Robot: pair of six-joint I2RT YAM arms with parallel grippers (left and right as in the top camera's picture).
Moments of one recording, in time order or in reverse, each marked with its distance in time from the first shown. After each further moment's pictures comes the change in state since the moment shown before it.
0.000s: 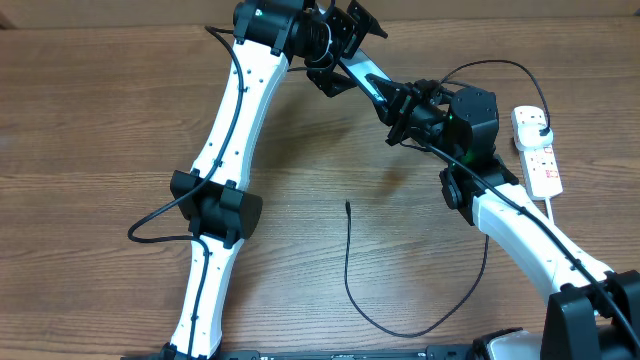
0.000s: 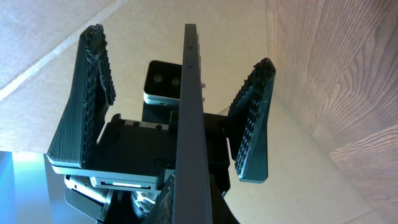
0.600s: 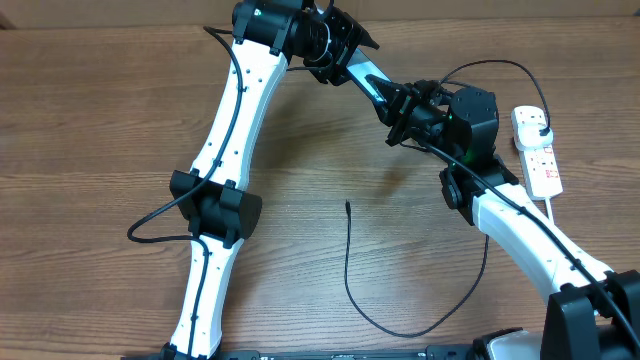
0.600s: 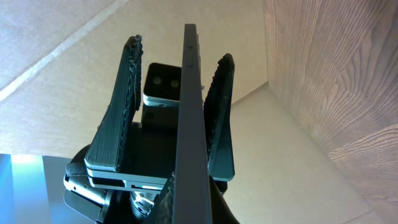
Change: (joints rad) left arm 0.000 0.000 0.000 0.000 -0.003 -0.014; right arm 0.000 0.000 0.000 -0.008 0.000 0.000
